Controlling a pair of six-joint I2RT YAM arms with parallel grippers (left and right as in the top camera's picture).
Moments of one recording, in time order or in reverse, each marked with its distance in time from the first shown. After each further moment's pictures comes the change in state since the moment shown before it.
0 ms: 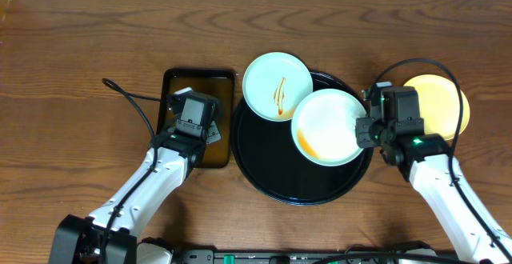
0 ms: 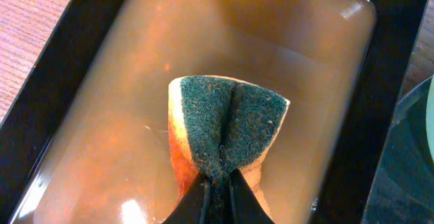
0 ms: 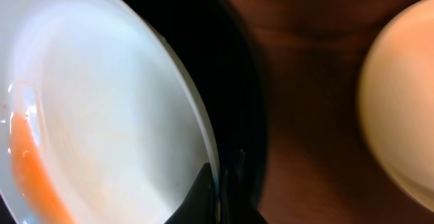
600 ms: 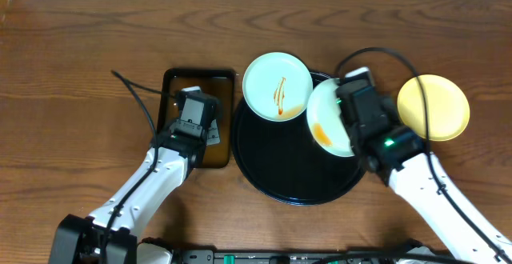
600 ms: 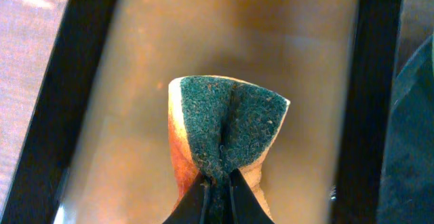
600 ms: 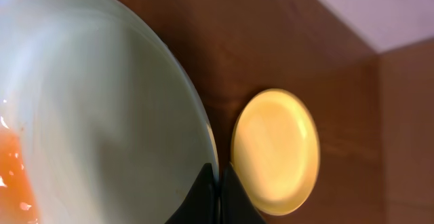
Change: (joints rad) left arm 0.000 0.002 0.000 0.013 0.000 0.196; right arm 0.319 -0.003 0.184 -0.148 0.595 -0.116
